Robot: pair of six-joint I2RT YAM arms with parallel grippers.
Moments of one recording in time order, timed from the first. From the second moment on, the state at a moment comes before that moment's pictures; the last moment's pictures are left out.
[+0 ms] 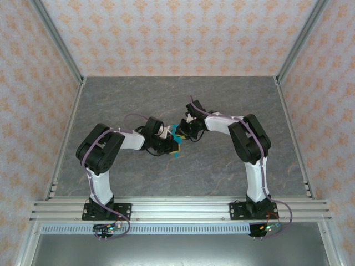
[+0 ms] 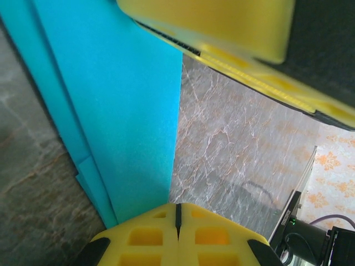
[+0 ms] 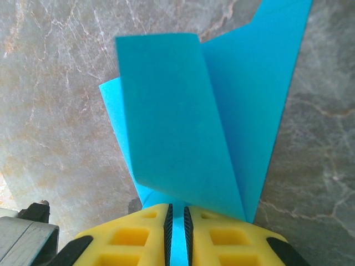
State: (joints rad) left arm -0.45 1.89 0.86 0.06 0.71 -0.73; right arm 0.53 2.08 1.34 -0.33 -0.50 0.83
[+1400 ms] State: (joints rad) left arm -0.44 1.91 0.88 0.07 0.71 -0.72; right arm 0.37 2.25 1.62 -0.37 -0.42 0.74
